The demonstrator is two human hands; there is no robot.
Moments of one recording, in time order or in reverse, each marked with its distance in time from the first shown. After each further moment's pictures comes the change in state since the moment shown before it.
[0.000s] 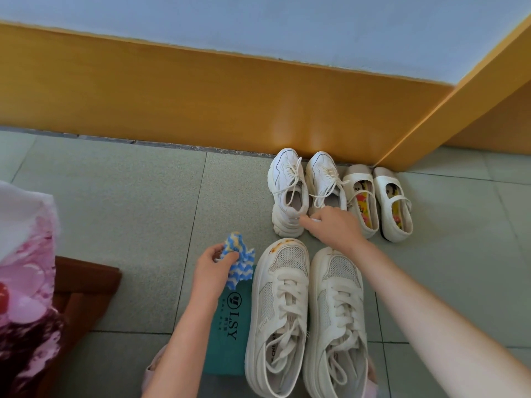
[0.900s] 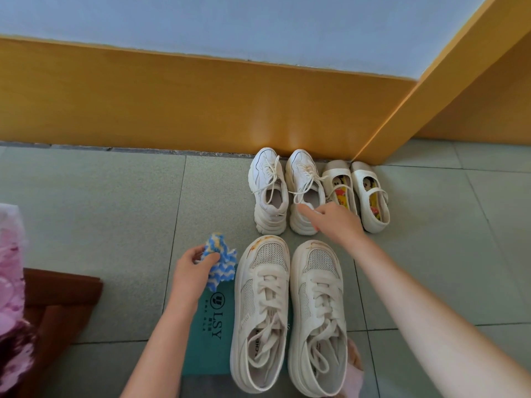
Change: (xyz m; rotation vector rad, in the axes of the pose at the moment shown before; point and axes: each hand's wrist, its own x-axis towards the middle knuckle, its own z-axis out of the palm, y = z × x) left_hand -0.005 0.003 0.002 0.004 -0.026 0.018; right_hand -0.020 0.027 -0.022 0.162 0.003 0.177
